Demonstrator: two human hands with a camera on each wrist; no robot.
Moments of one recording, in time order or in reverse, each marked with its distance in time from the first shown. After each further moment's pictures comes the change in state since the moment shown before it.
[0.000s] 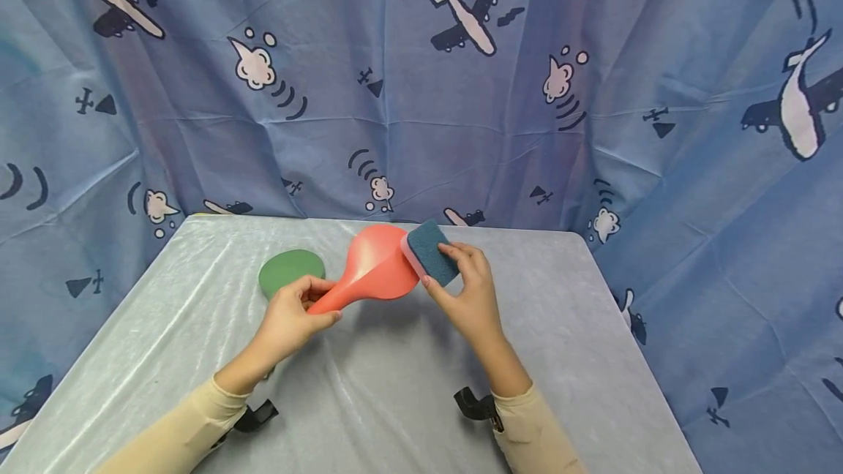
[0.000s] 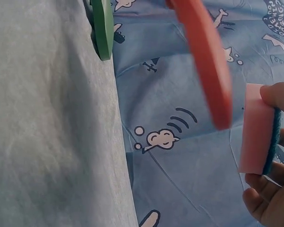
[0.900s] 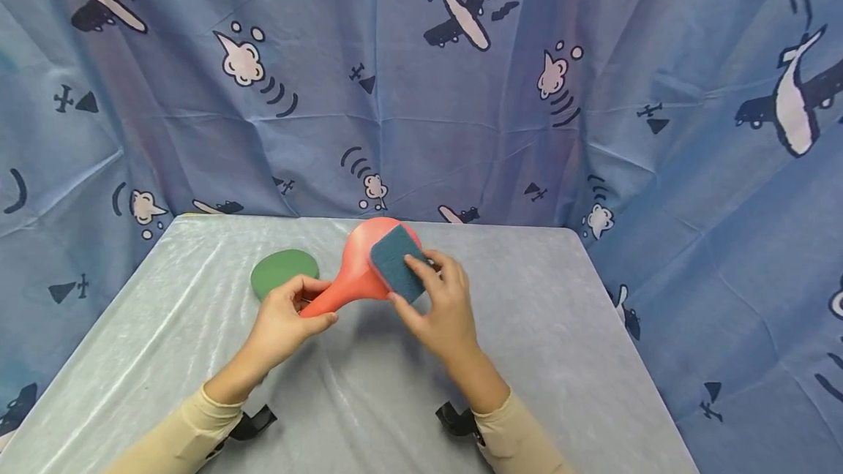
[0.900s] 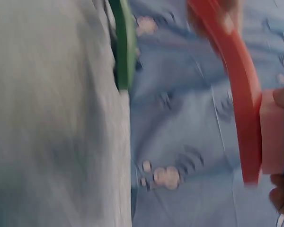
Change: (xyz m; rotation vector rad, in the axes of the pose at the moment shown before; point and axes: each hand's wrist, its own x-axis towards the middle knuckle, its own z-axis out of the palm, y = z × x) left_hand -0.005 0.018 -0.001 -0.074 -0.010 -0.020; right_hand -0.014 -0.027 0.022 -0.109 0.112 -0.345
